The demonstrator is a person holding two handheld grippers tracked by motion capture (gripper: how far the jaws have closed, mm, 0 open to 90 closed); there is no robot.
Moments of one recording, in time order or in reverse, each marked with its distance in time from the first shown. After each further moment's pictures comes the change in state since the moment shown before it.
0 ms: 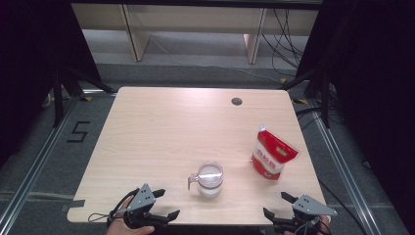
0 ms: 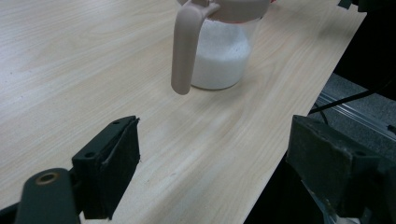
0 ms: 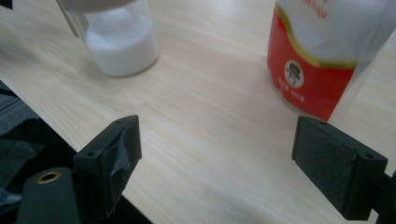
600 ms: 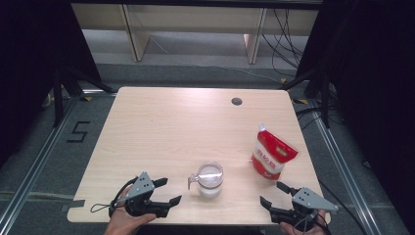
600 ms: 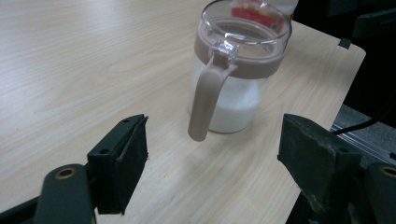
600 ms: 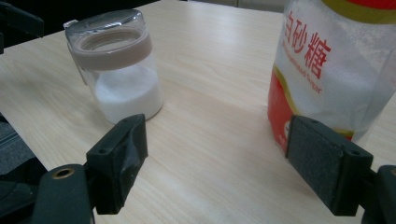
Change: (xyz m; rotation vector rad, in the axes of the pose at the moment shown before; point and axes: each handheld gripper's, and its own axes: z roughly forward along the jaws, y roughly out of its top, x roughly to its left) left arm 0.013 0.024 0.001 -0.081 -0.004 -0.015; right arm -0.001 0.020 0.007 -0.155 0.020 -0.007
